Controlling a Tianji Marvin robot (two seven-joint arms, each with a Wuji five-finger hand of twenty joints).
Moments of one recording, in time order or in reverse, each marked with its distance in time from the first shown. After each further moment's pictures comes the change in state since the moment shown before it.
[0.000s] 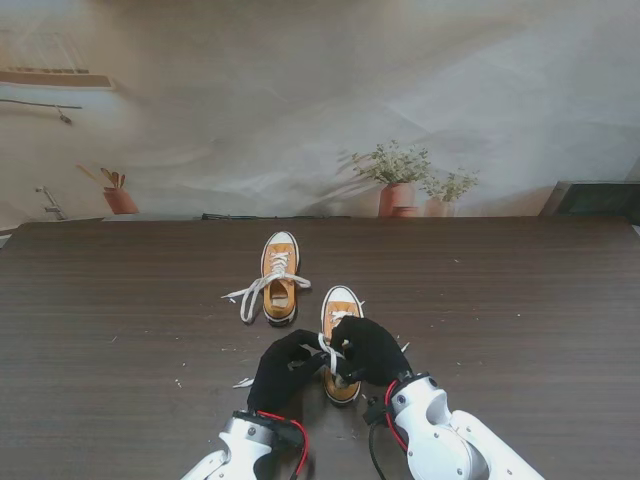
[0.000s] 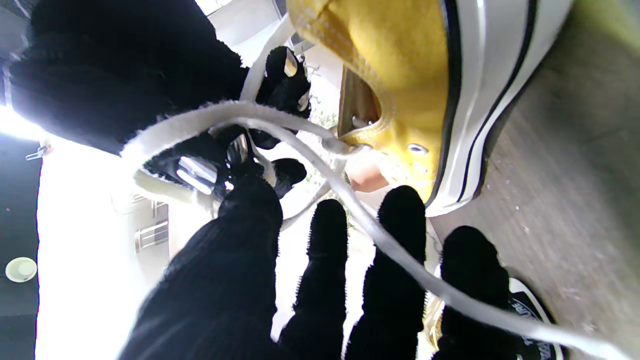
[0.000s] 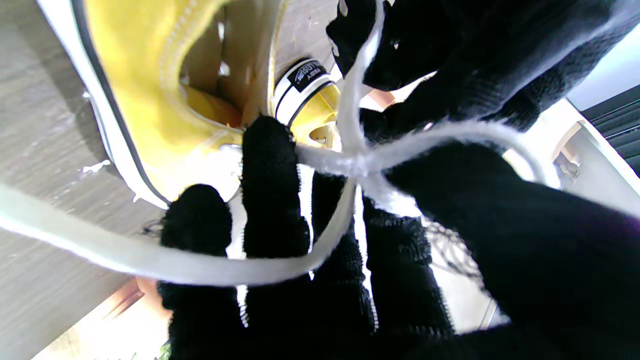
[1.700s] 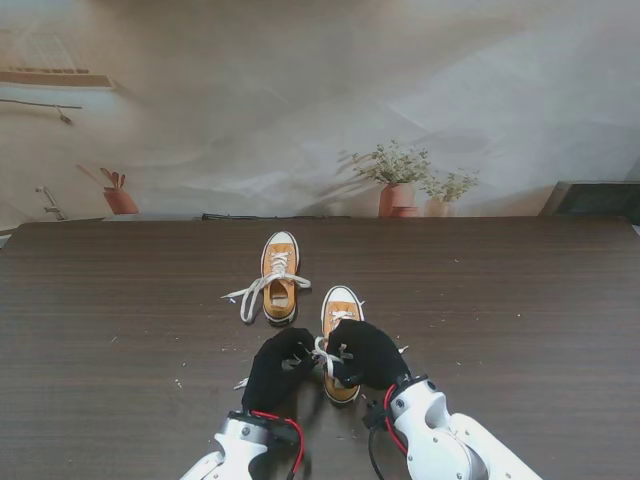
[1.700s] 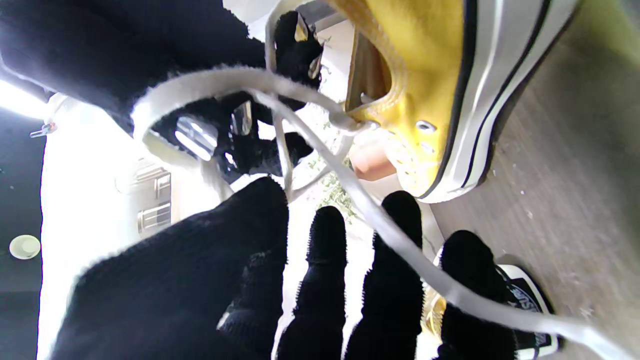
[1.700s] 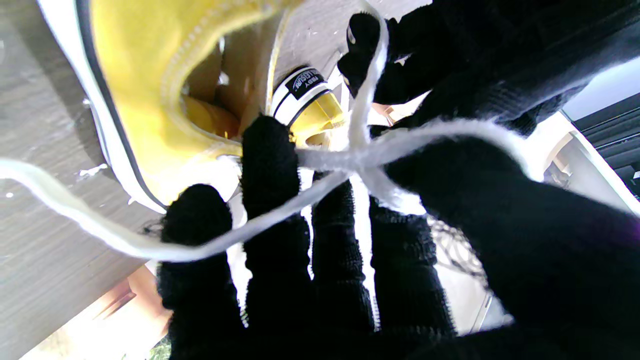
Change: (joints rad) left arm 0.014 -0.006 -0.028 0.000 -0.029 -0.040 -0.004; right arm -0.006 0.003 -0.006 0.001 -0.030 -0.012 -0.005; left_hand -0.232 -0.192 0.553 0.090 -0.002 0.077 0.124 0.229 -0.065 -0.002 0.037 0.046 -0.063 -0.012 -0.037 0.000 -0.081 -0.008 -0.038 0.011; right_hand -0.012 0.002 -0.011 0.000 0.001 -0.049 -0.027 0.000 0.000 0.000 -0.002 0.000 0.000 0.000 0.000 0.000 0.000 0.000 0.000 -0.001
